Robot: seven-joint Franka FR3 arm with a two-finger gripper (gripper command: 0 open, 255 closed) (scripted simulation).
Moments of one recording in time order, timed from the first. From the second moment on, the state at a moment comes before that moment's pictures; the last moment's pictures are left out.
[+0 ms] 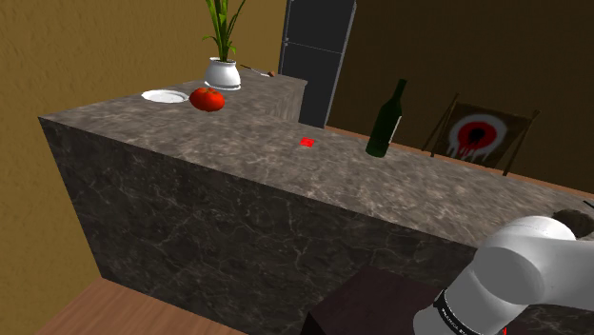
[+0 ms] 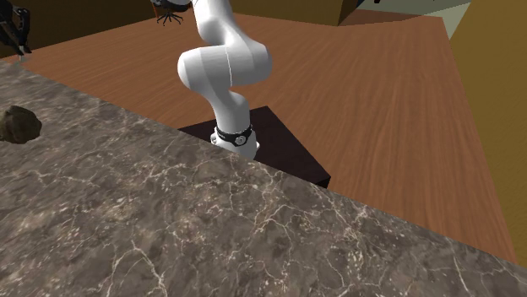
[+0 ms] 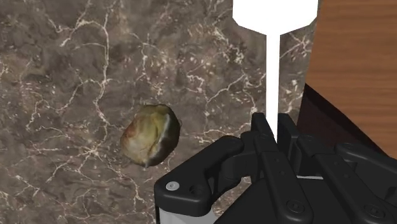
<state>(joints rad) -0.14 -1.02 -1.25 -1.70 -0.91 1.34 -2.04</state>
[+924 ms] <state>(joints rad) -0.02 -1.05 -1.41 -1.49 -1.00 1.35 -2.20</state>
